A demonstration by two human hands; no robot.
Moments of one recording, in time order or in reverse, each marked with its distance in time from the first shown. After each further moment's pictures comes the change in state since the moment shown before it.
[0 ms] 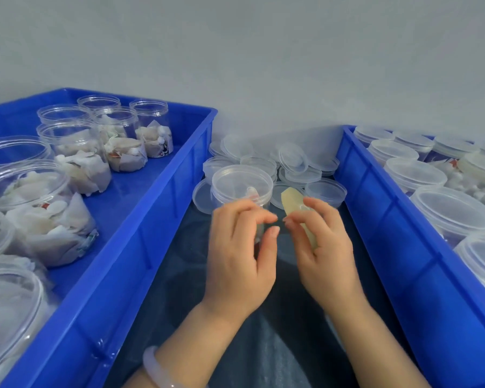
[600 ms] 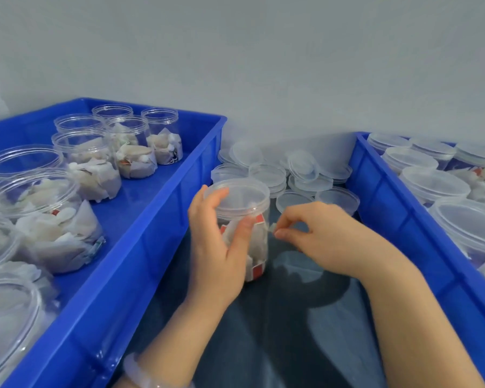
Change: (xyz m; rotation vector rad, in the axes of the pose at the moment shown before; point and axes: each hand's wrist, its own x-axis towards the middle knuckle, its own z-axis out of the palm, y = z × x) left_hand 0.011 -0.027 -0.006 -0.210 0.042 -0.379; right_hand 0.068 -0.025 -0.026 -0.223 -0.750 0.070
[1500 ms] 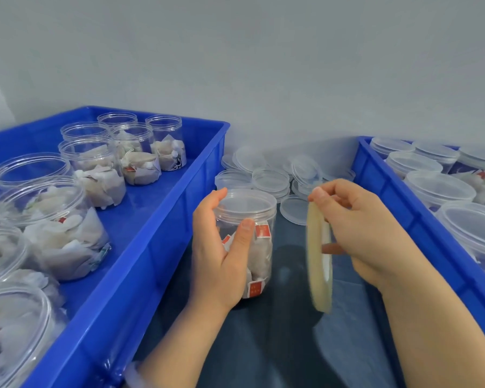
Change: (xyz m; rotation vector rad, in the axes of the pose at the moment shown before) left_hand 0.002 0.010 -0.008 -0.182 -0.046 -0.137; right_hand -0.005 -0.005 -0.003 0.769 0.436 0.254
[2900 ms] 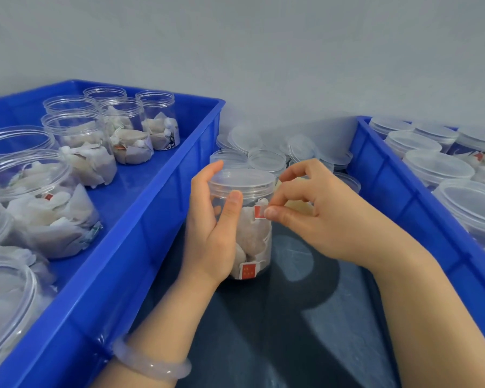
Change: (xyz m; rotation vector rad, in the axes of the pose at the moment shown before) left_hand 0.006 -0.004 -0.003 -0.072 -0.068 0.037; right_hand -0.013 -0.007 0.007 -0.558 -0.373 -0.381
